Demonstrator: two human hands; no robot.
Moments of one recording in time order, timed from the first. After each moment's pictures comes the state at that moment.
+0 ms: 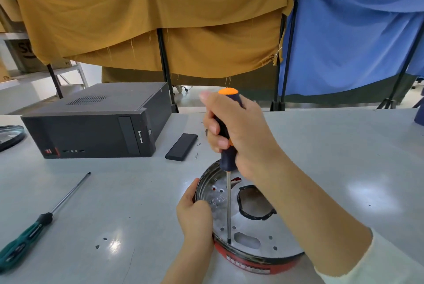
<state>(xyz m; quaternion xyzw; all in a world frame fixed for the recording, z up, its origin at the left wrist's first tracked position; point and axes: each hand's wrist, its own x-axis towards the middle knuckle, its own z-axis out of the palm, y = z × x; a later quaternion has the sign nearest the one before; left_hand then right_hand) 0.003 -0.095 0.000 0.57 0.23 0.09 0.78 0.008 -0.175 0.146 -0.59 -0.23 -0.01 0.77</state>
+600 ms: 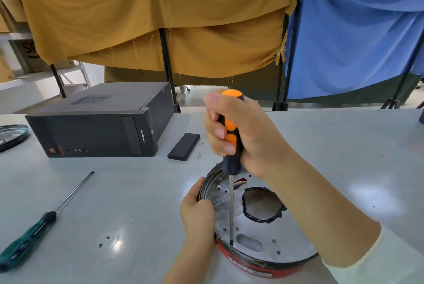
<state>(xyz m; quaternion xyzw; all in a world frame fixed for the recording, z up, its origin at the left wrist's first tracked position) 0.008 -0.091 -0.005 0.58 0.20 0.07 0.79 0.007 -0.179 0.150 -0.57 -0.30 0.06 0.76</state>
